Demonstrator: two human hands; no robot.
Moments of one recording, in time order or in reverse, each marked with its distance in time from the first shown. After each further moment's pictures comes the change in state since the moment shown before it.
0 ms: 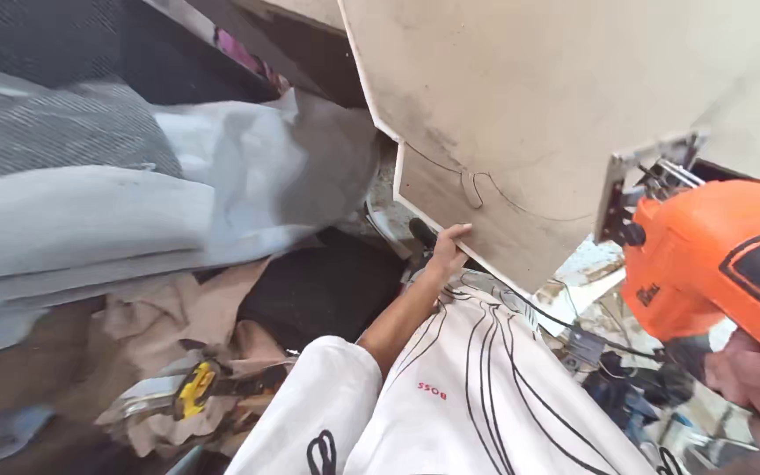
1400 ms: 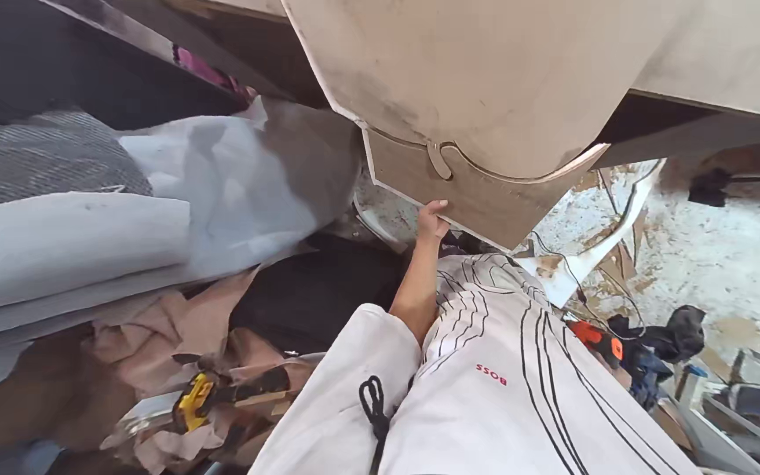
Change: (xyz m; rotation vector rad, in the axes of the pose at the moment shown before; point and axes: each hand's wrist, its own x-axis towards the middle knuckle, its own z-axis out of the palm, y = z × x) left_hand 0.042 -0.037 -0.041 0.016 -0.009 0.176; right_hand -0.227 0.192 0.008 -0.268 0.138 1.517
